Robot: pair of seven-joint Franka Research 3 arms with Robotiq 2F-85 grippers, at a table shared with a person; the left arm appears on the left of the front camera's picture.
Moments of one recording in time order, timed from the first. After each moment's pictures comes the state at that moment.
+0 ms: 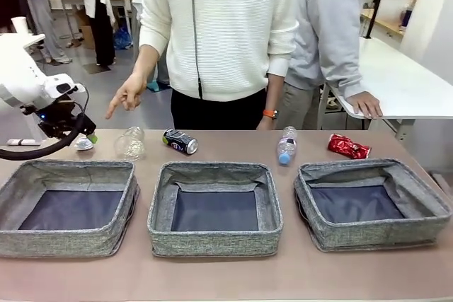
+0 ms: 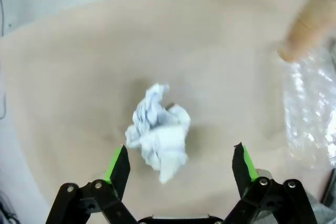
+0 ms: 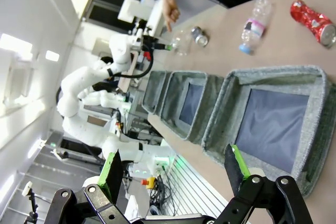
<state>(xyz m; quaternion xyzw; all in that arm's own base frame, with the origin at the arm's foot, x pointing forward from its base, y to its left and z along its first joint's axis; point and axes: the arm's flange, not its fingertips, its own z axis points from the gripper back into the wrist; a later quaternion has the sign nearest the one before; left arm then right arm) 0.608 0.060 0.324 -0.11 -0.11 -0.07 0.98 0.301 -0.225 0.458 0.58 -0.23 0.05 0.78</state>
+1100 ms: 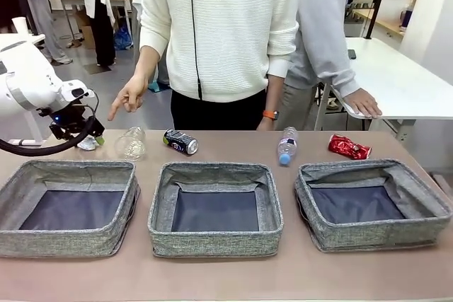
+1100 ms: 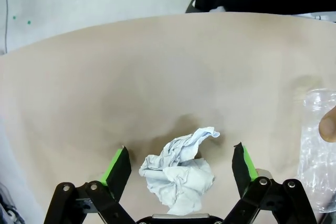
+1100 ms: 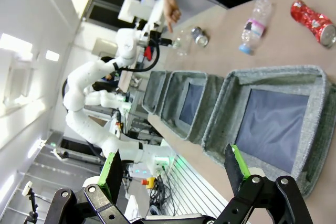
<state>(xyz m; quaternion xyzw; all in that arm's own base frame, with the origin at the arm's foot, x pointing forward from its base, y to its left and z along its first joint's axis) 0.641 0.057 0.306 -0.10 -0.09 -0.06 0.99 0.301 -0.225 0.458 0.58 -0.23 0.05 0.78</state>
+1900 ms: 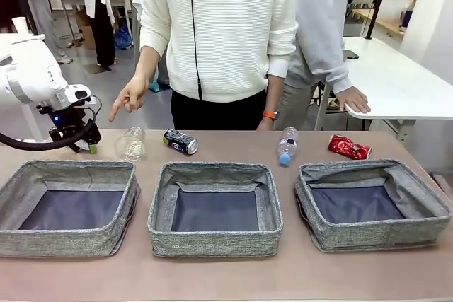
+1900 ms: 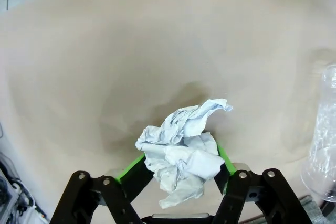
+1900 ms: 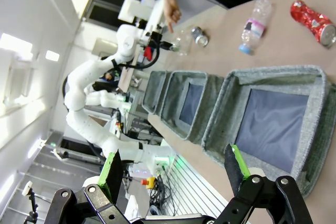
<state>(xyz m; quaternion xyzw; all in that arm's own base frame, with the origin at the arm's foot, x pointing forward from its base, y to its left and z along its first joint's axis) 0.638 0.054 0.303 -0.07 -0.01 -0.05 1.00 0.301 -0.225 0.458 0.58 -0.23 0.05 0.78</state>
